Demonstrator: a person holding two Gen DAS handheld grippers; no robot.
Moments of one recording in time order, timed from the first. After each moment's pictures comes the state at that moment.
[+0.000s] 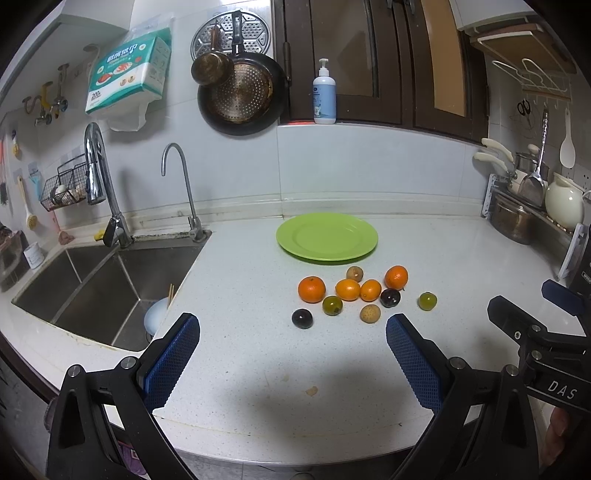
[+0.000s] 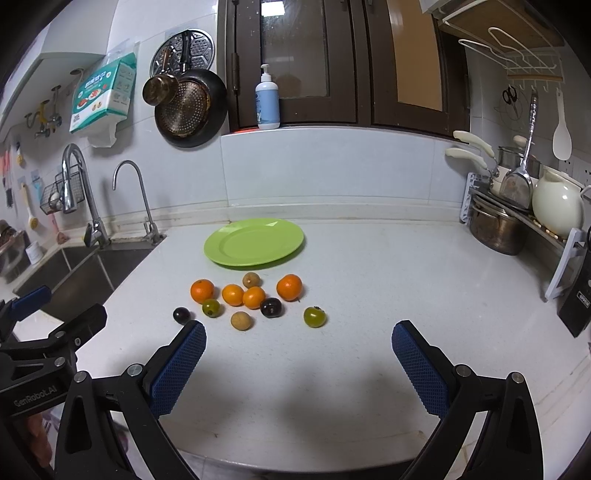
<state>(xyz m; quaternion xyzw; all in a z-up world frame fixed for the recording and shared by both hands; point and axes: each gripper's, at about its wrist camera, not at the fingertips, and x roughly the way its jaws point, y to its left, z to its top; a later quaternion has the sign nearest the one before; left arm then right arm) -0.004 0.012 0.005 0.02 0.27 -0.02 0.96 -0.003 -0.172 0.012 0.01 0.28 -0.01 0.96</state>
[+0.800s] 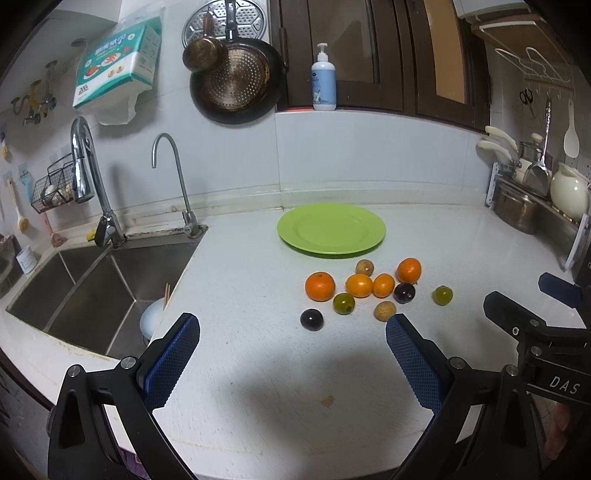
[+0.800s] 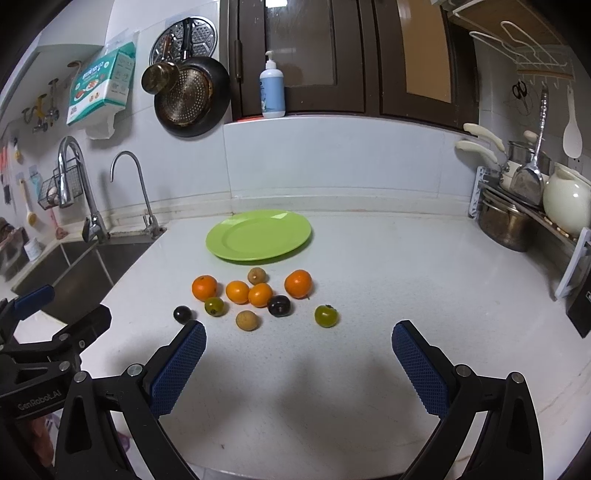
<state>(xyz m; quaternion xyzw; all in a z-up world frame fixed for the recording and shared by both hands) 0.029 0.023 -0.013 0.04 0.28 -0.03 0.96 0.023 -0.157 0.001 0.01 0.30 -0.01 0.95</state>
